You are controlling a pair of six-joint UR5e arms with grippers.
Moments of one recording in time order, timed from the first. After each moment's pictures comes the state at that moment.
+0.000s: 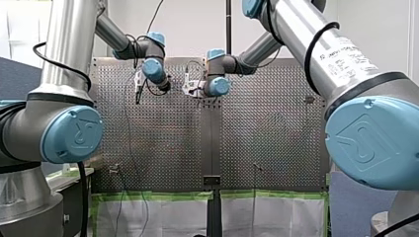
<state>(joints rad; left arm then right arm) -0.24 -1.74 -1.65 -2.98 -1.78 -1.55 2.34 -0.91 1.11 -0.24 1.52 1.63</state>
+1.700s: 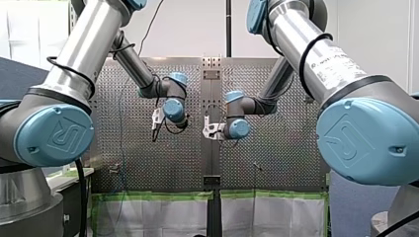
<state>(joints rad) -0.43 -2.02 -1.75 -2.74 -1.93 -1.57 2.23 -0.83 1.49 -0.51 1.53 1.63</state>
